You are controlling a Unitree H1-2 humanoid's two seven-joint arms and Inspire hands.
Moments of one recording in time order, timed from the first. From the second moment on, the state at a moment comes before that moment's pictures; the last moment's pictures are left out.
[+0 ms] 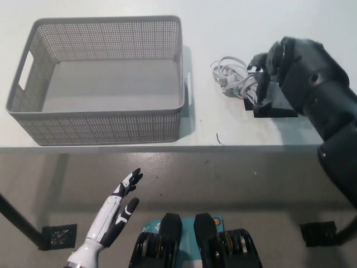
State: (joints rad) left_arm -0.08 0.17 -0.14 0.20 0.20 -0.40 -0.04; right_arm -1.38 -0.15 0.61 1.46 -0.53 0.24 0.48
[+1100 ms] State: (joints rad) left_arm -0.09 0.17 -0.13 0.20 0.20 -0.40 -0.04; right_arm -1.23 -0.12 0.14 1.46 -0.37 0.11 0.02
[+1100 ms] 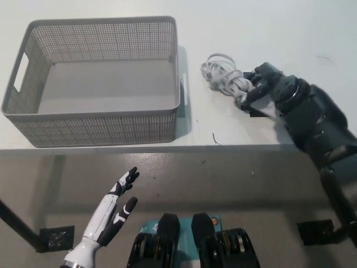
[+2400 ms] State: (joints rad) left_arm -0.09 0.18 -0.13 0.22 0.20 -0.42 -0.04; right_arm -1.42 -0.05 -0.46 1.35 0.16 -0.16 -0.06
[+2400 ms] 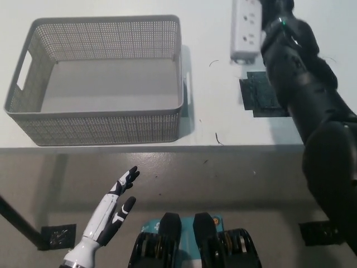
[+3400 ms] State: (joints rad) left_arm -0.09 0.19 -0.14 0.20 0.20 -0.41 -0.08; right_arm -1.55 0.19 0.08 1.46 -0.03 -0.15 -0.14
